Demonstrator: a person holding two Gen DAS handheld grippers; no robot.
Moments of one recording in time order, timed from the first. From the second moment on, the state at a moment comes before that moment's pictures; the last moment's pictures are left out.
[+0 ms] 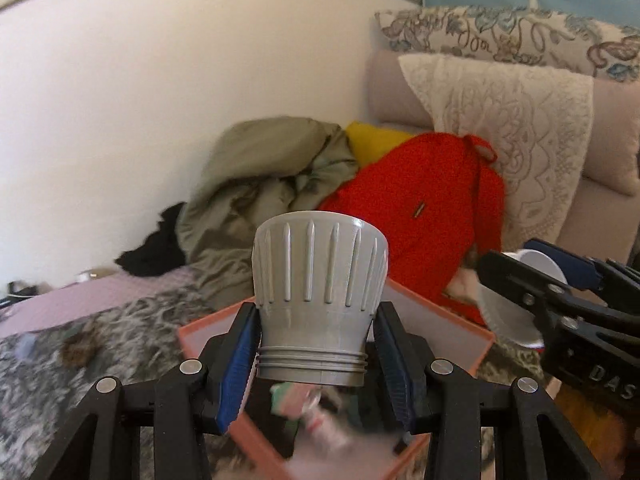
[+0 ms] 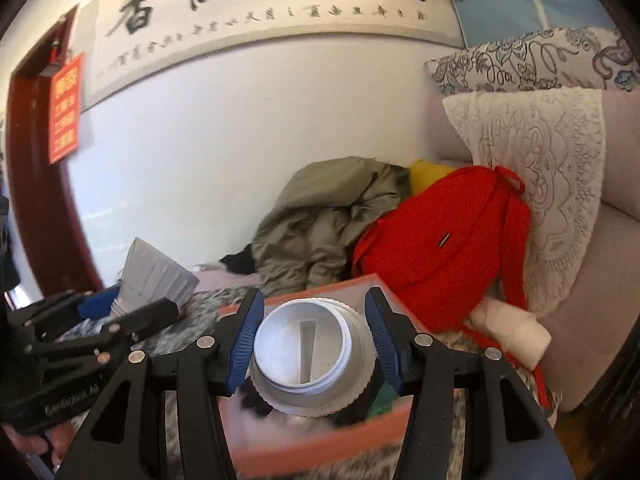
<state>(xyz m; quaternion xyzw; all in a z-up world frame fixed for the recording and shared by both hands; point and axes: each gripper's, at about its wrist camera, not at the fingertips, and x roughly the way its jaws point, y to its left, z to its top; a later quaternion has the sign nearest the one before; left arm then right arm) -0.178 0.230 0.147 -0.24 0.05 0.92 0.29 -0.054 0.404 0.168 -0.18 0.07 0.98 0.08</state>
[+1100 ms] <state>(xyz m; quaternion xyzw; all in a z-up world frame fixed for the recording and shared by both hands) -0.228 -0.076 0.022 -0.38 -0.04 0.92 0.04 -0.176 0.207 0.098 -0.29 0.06 0.96 -0.02</state>
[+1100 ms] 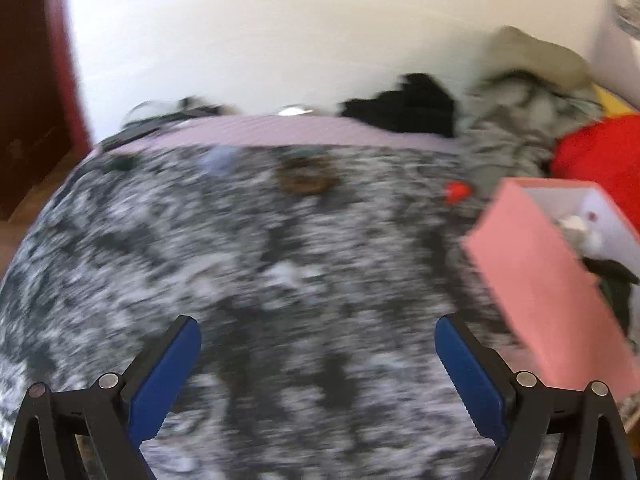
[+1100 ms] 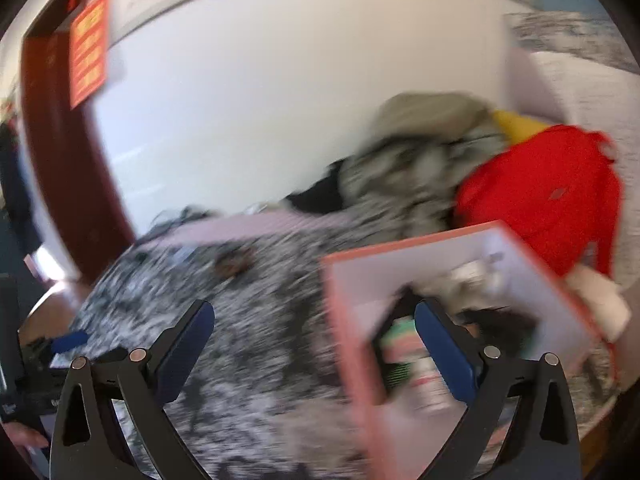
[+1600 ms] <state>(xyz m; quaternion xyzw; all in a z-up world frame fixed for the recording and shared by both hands) -0.437 -0.143 -0.052 -0.43 -0.04 0.90 0.01 -0.398 0.068 -0.032 -0.40 0.04 0.91 -0.07</state>
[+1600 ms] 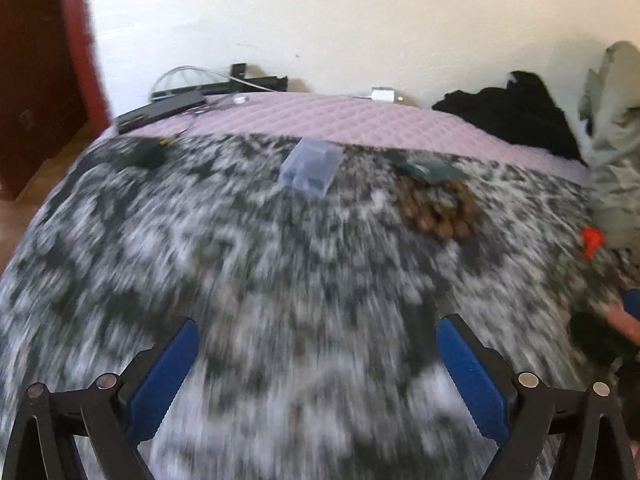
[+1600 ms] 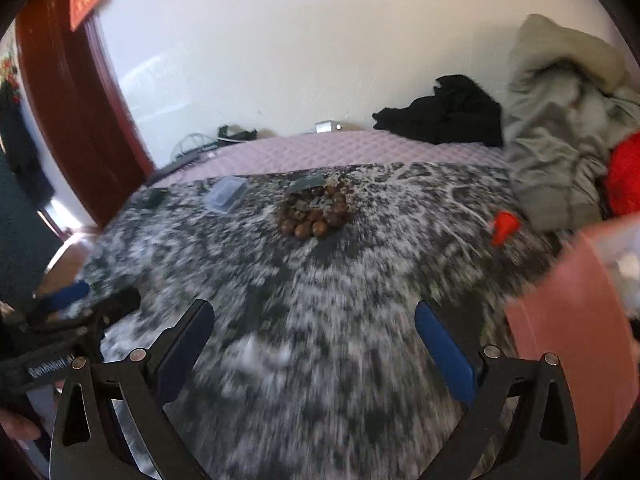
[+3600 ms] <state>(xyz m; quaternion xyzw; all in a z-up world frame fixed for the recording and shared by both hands) -0.116 0.144 0.174 -0.19 0.06 0.94 0.27 0.025 0.297 0.191 -0.17 0.01 0.98 -0.02</state>
